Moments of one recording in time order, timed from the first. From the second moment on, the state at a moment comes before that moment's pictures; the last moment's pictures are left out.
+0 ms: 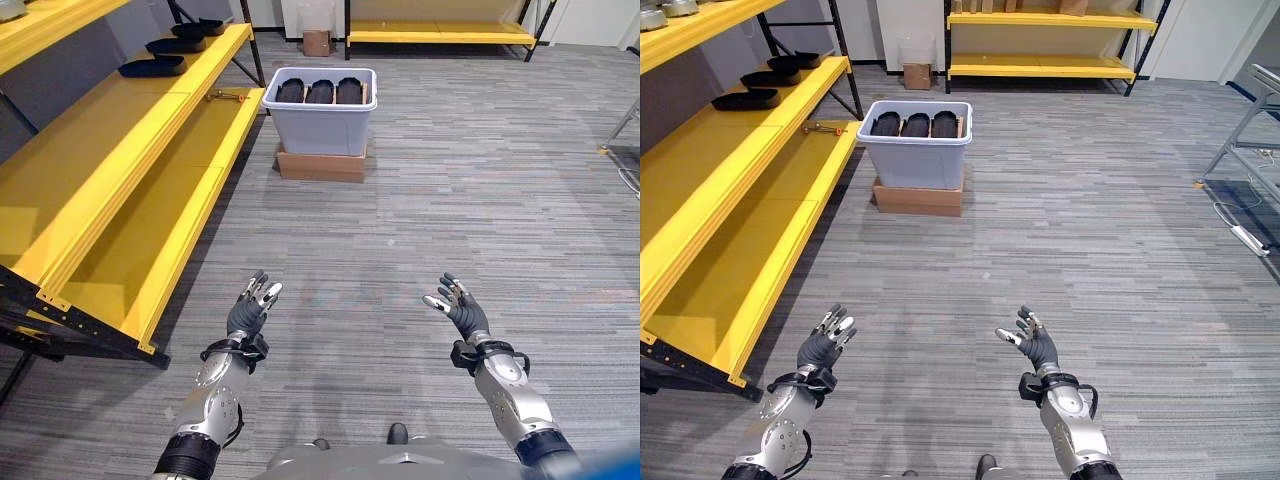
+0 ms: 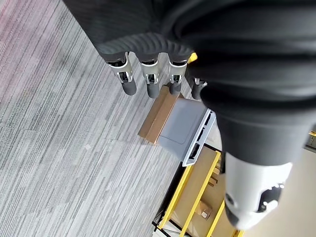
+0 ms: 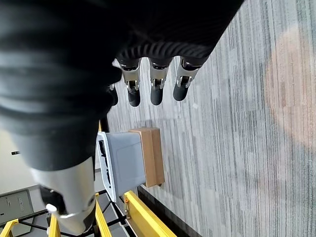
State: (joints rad) left arm 0.08 0.28 -0.08 0.30 -0.75 -0.02 -0.02; right arm 0.04 -0.26 0.17 0.34 0.44 -0.04 -0.03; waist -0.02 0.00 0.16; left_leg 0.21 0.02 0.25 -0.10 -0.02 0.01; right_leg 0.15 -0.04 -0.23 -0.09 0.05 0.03
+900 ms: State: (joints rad) left arm 0.02 0.30 -0.11 0.32 -0.63 -0.02 -0.04; right arm 0.08 -0.32 0.09 0.22 0.38 -0.04 -0.09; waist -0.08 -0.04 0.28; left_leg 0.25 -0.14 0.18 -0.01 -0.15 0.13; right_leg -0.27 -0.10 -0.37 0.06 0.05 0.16
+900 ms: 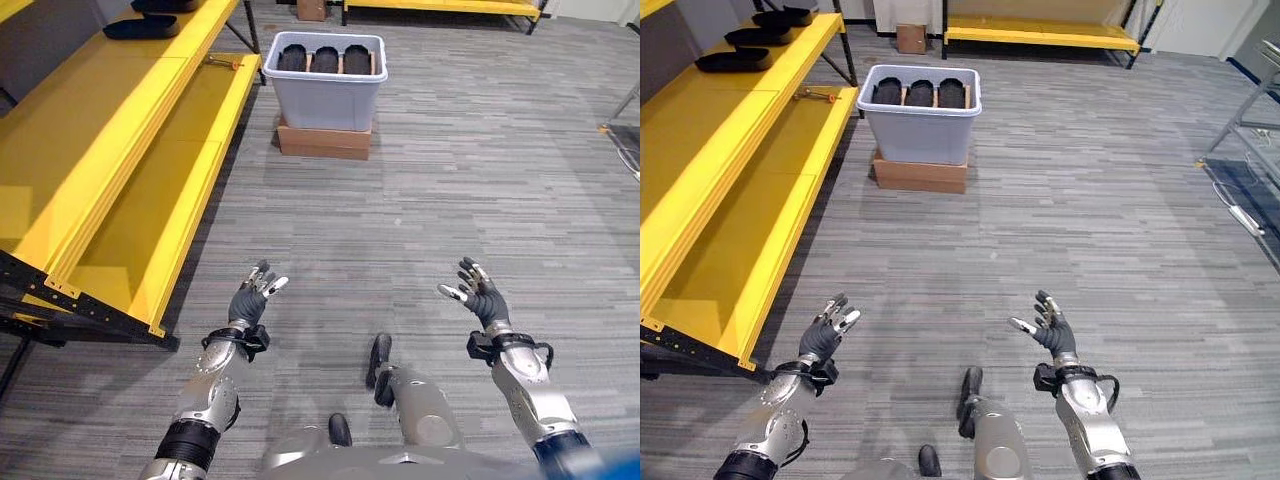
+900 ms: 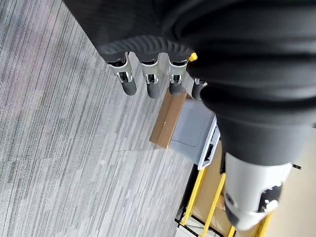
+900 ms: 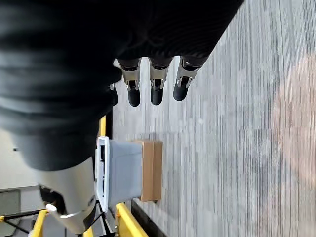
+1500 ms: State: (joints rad) left arm 0.02 0.27 -0.18 0.28 -0.65 -0.04 -0.04; right arm 0.11 -0.36 0.09 0.26 0.45 -0.03 -0.16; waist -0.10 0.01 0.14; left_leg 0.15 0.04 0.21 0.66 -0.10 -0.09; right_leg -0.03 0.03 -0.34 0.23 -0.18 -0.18
